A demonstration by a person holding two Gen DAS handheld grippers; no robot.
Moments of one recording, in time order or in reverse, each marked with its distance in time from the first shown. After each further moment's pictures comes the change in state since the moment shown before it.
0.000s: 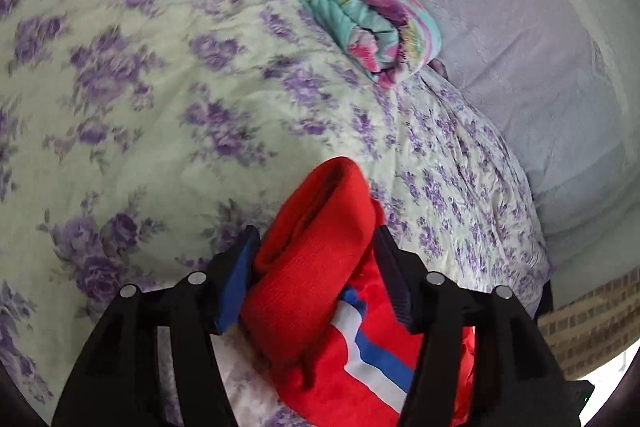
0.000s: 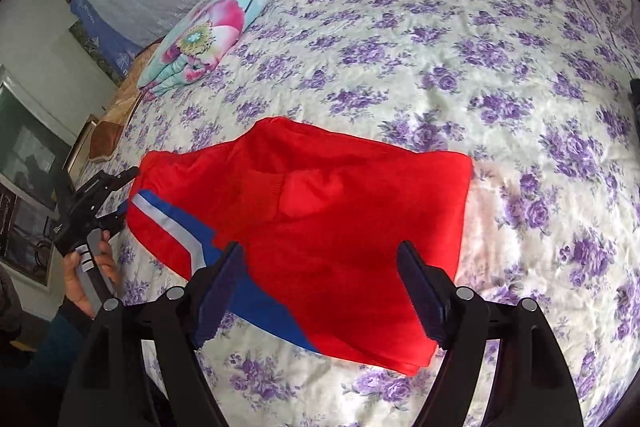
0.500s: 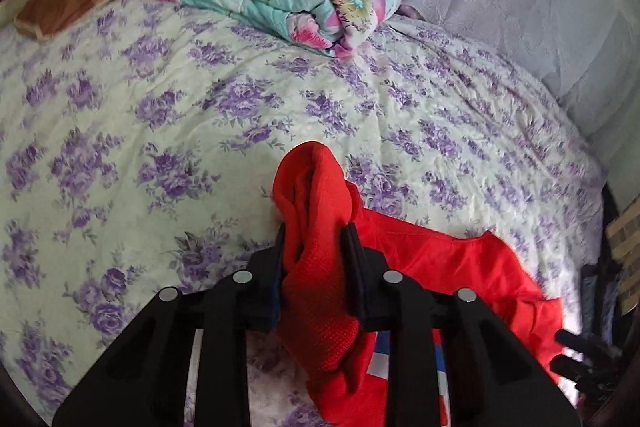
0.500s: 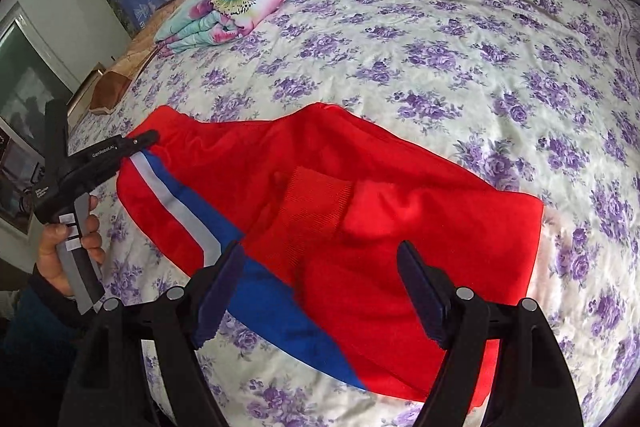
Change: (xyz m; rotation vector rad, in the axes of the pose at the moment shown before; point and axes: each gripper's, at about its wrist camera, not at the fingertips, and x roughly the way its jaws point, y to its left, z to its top) left arm 0.006 -0.086 -0.016 0.465 0.019 0.236; right arm 0.038 0.053 0.013 -0.151 0.055 -0.046
